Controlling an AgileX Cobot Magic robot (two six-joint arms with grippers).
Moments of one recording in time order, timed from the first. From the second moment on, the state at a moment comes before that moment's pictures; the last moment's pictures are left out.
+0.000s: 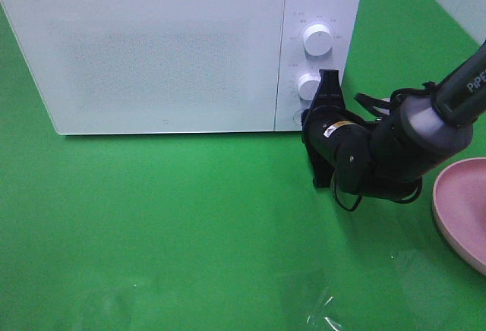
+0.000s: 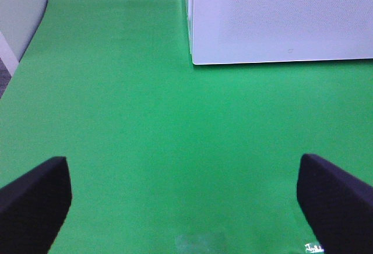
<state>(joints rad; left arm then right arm) 0.02 -0.01 -0.50 -0.07 1.06 0.08 0.54 2.14 -0.84 0.54 -0.89 1.45</state>
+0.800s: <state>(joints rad) 0.02 -0.01 -0.50 -0.06 1.06 0.08 0.55 2.17 -0.86 0.54 -0.97 1.45</state>
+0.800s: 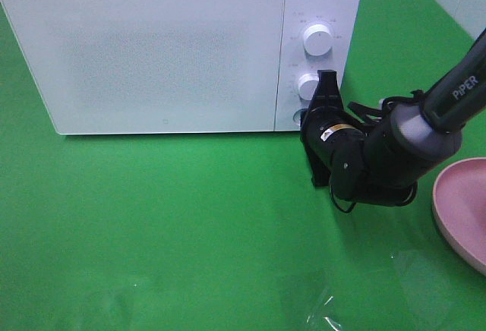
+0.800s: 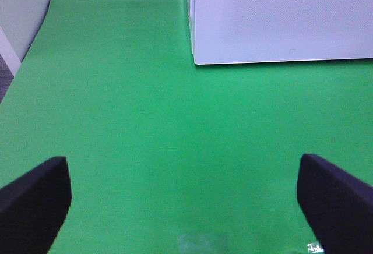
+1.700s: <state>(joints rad) 0.02 -0.01 -0.50 -0.06 1.06 0.08 0.56 2.23 -0.92 0.59 -1.00 1.38</state>
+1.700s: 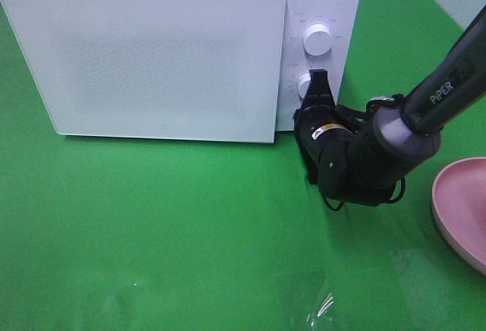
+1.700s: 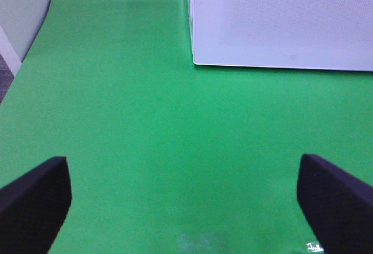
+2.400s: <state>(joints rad) 0.02 -0.01 -0.50 -0.06 1.06 0.08 0.52 2.18 -0.88 0.51 -0.94 1.38</state>
